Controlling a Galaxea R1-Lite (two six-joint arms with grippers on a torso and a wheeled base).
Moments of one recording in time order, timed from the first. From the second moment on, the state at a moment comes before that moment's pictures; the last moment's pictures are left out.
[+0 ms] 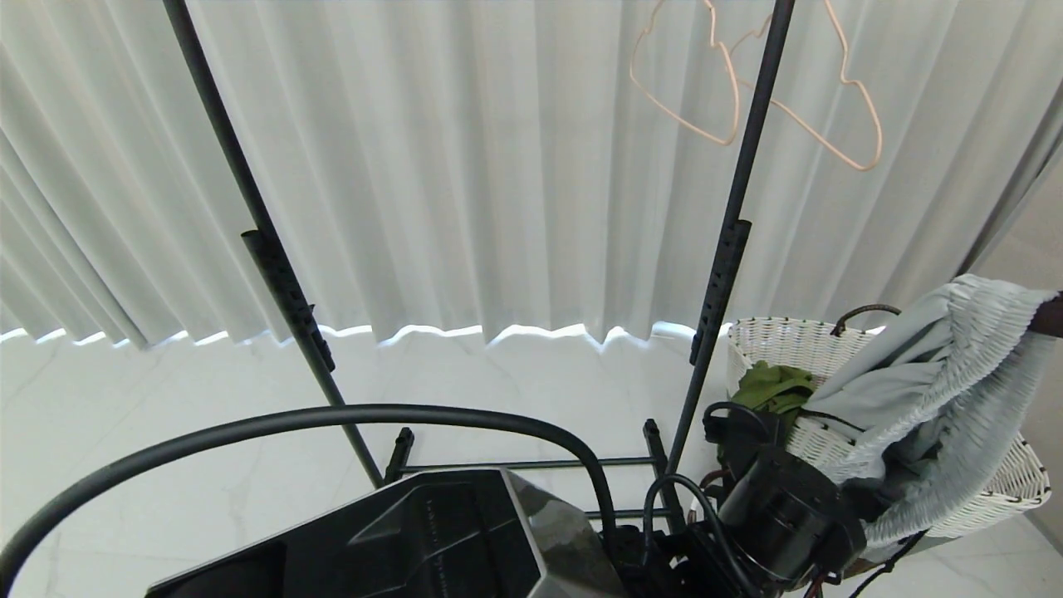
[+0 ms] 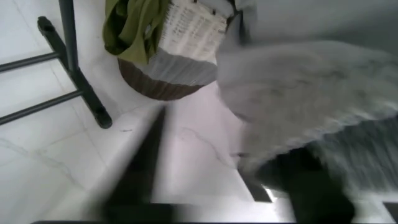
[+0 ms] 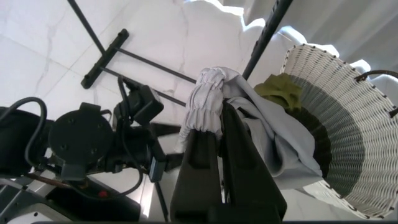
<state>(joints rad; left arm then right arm) -1.12 2.39 -1.42 -0.54 0.22 -0.52 0.59 1.09 -1.23 0.53 -0.07 0.00</state>
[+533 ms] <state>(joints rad) -1.26 2.14 -1.24 -0.62 0.26 -0.47 0.59 1.00 -1.17 0.52 0.02 -0.02</state>
